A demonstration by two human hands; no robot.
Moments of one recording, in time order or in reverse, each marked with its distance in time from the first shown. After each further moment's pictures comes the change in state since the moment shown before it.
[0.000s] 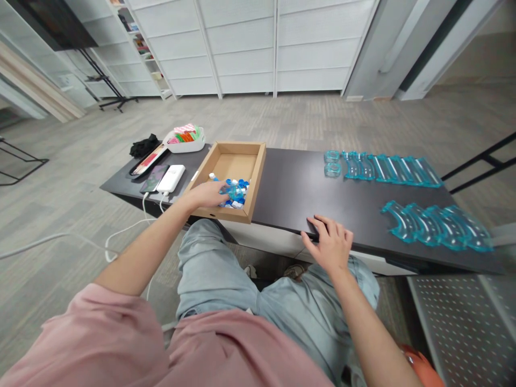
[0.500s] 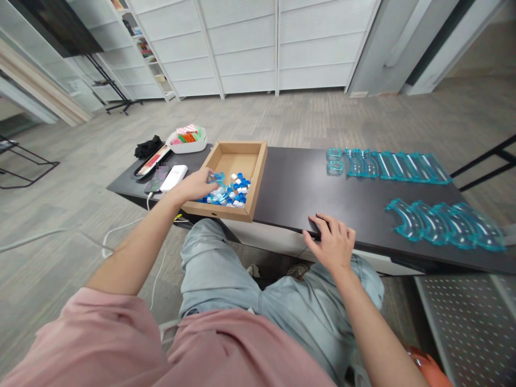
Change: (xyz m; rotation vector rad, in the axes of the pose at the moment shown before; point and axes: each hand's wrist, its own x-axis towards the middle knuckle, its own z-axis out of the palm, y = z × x) left_hand -0.010 -0.031 -0.023 -0.202 0.185 -0.168; right_hand 0.000 0.002 0.003 0.014 0.024 0.001
